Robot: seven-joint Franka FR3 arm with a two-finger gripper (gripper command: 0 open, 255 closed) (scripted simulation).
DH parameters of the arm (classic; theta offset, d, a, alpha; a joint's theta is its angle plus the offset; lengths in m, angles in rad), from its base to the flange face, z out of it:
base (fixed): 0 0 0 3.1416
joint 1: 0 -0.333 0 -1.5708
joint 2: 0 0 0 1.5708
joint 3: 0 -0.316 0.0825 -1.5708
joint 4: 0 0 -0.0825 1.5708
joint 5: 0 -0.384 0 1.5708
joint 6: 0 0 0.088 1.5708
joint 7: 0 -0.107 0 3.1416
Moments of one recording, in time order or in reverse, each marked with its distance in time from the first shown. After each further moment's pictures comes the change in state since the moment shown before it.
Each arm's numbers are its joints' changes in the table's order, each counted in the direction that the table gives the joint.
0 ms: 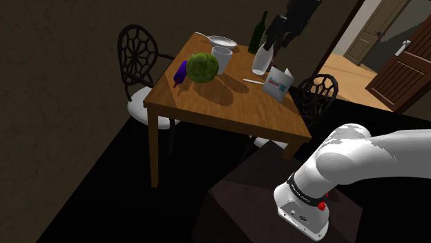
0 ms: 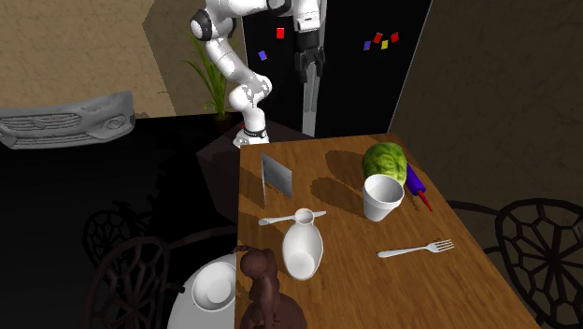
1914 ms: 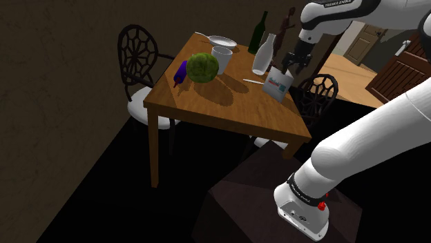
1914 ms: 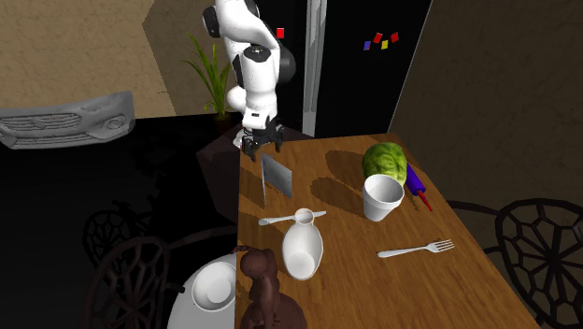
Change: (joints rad) arm 0.172 -0.559 0.530 0.150 0.041 -0.201 0.362
